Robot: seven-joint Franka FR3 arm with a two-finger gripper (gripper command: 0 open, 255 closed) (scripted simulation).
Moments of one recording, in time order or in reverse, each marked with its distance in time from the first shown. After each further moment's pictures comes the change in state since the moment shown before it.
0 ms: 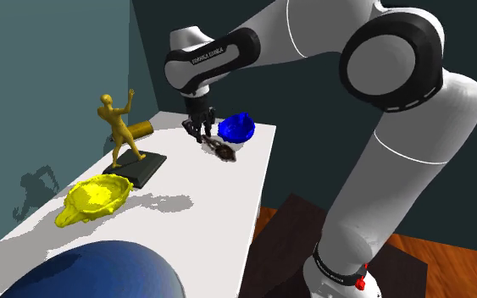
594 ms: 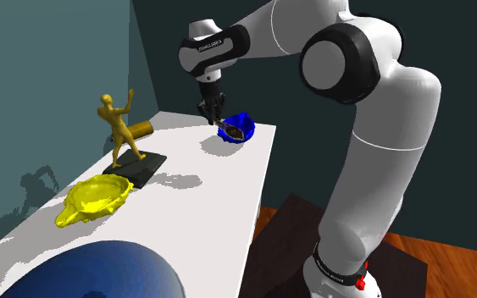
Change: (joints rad) arm -0.093 0.181 -0.090 0.238 -0.006 -0.049 -0.184
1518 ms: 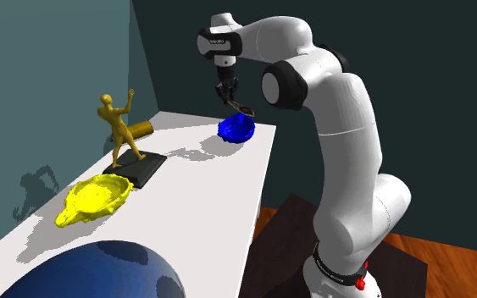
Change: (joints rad) arm -0.172 0.433 -0.077 0.639 0.048 -0.196 -0.249
